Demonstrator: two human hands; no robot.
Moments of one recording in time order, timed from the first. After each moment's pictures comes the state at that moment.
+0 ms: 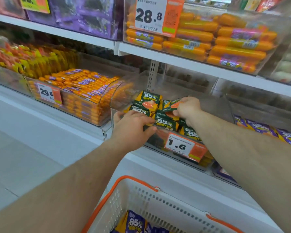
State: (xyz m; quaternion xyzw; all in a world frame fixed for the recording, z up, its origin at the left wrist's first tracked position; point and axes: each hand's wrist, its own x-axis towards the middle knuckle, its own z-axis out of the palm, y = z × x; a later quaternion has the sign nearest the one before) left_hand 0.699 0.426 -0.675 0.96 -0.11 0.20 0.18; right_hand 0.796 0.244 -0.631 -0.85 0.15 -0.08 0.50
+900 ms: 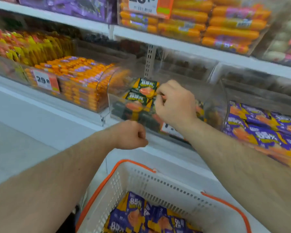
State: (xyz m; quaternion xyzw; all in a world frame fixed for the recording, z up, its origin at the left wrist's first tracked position) left_hand 0.674 0.436 -0.684 0.96 -0.20 -0.09 0.20; right_hand 0.705 0.273 -0.638 -0.86 -0.23 -0.43 0.16
